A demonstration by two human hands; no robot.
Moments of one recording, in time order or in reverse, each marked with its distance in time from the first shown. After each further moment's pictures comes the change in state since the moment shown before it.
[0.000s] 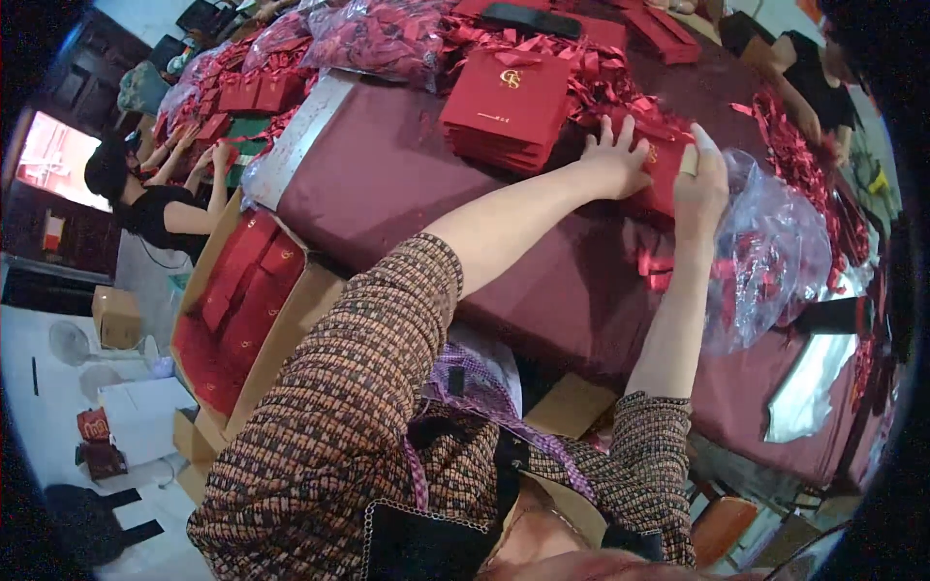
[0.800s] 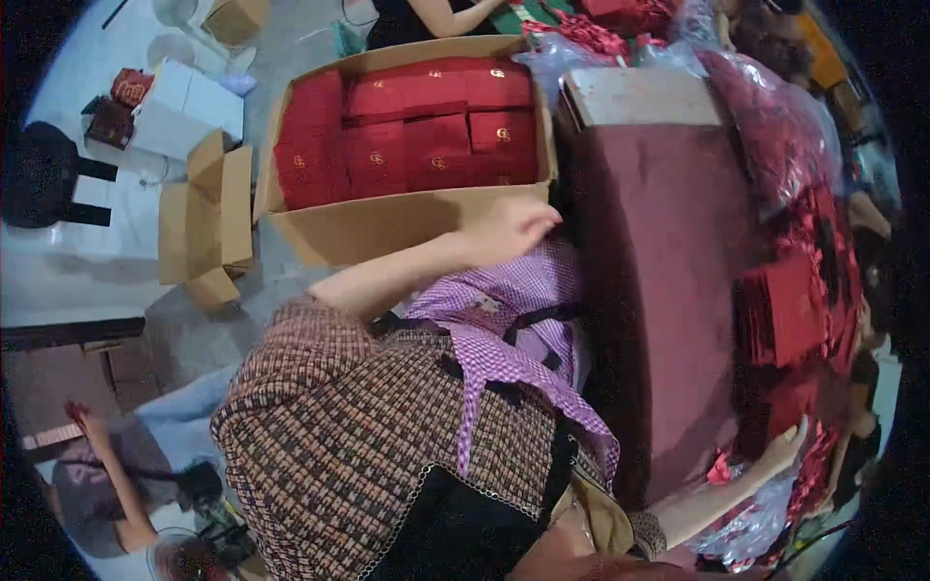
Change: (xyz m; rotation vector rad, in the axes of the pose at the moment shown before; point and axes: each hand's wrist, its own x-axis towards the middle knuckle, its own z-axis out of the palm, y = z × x) left_hand -0.491 -0.109 -0.054 -0.341 0.754 -0.588; right_hand 0.015 0.082 -0.013 -0.164 -0.364 -0.080
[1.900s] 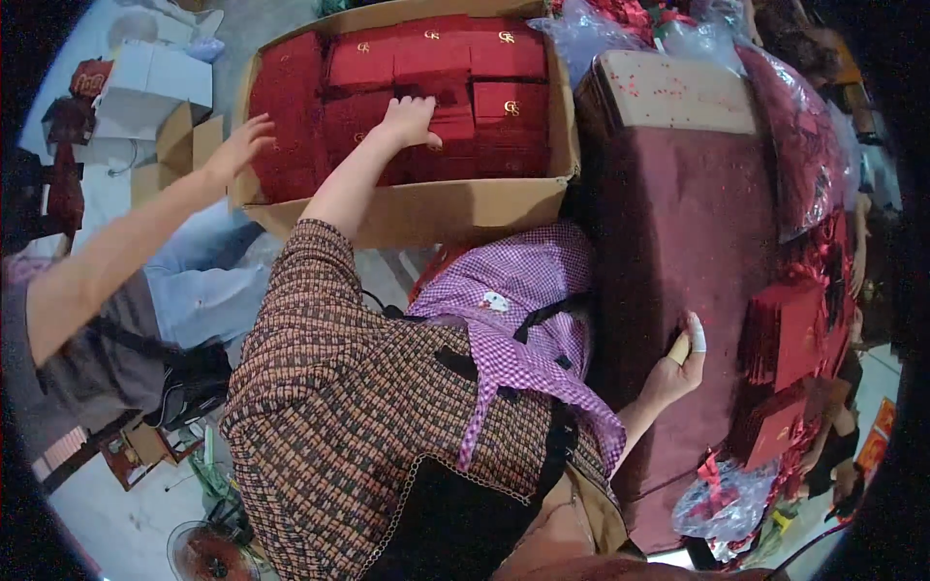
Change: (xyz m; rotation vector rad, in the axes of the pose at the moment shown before) left_hand 0.009 -0.217 -0.114 0.894 -0.422 -0.585; right_hand -0.129 -0.332 0.061 0.842 -0.238 0.045
